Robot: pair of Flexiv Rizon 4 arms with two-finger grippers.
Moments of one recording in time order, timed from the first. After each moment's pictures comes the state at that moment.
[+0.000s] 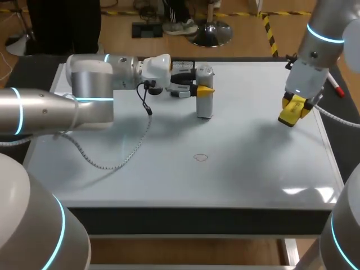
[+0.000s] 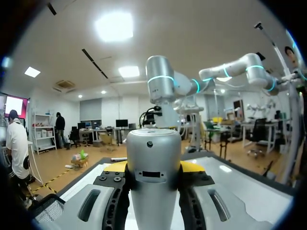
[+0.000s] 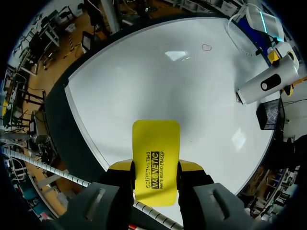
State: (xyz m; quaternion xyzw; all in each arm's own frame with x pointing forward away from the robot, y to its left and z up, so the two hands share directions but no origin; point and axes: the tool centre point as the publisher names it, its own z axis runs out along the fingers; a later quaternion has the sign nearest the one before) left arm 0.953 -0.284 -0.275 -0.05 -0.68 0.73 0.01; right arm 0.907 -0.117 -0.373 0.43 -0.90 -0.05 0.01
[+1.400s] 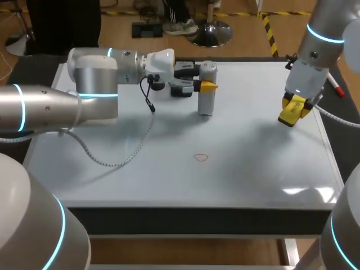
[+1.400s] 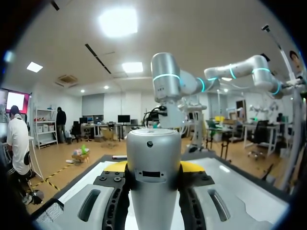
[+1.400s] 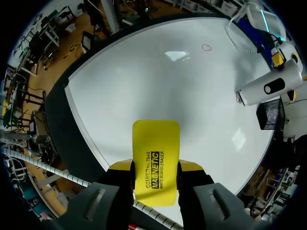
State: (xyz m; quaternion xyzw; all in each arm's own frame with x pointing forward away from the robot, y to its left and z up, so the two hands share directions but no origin) left arm 0.961 -0.292 -0.263 -0.03 -0.70 0.72 0.01; right arm 0.907 -0.117 -0.373 0.43 -0.90 -0.05 0.01
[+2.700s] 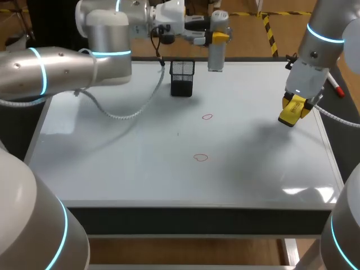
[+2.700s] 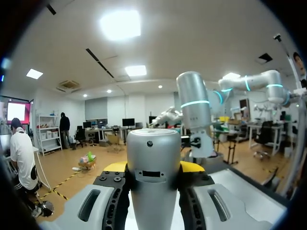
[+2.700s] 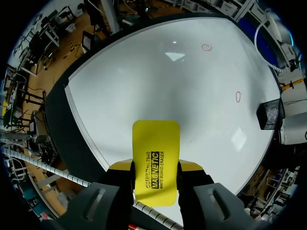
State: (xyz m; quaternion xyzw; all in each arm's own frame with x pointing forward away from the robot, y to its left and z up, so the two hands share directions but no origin) left arm 1.057 -0.325 -0.167 -0.03 -0.70 0.72 -0.01; right arm 0.907 -0.117 -0.373 0.43 -0.90 -0.05 0.01
